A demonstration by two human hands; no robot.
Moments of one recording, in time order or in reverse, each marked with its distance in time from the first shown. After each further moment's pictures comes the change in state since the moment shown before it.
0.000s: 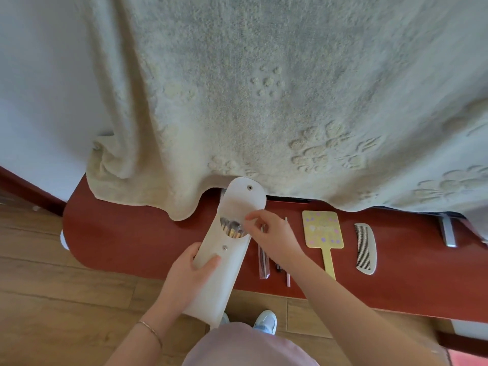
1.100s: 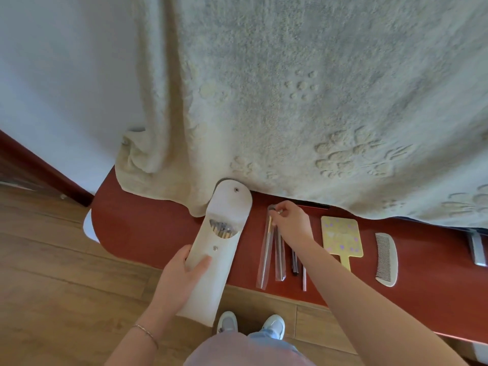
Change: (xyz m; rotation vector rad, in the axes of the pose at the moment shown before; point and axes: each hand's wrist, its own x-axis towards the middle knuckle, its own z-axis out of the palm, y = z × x) left_hand -0.012 -0.022 -0.029 0.012 0.133 -0.050; right_hand 0.045 0.017 0.010 -0.035 0.152 0.189
